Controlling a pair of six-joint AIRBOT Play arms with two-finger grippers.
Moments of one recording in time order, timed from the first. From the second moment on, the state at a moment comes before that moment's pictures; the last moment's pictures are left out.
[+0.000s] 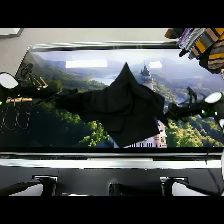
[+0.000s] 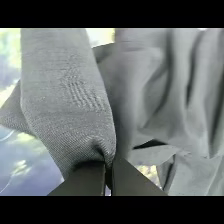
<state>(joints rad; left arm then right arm) 0.03 -1.33 1.32 1.17 -1.18 -1.76 -0.32 -1.35 1.02 -0.99 1.26 1.40</state>
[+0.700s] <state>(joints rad) 0.07 -1.19 1.12 1.08 -1.21 -1.67 -0.32 -0.64 0.59 -1.00 1.35 1.66</state>
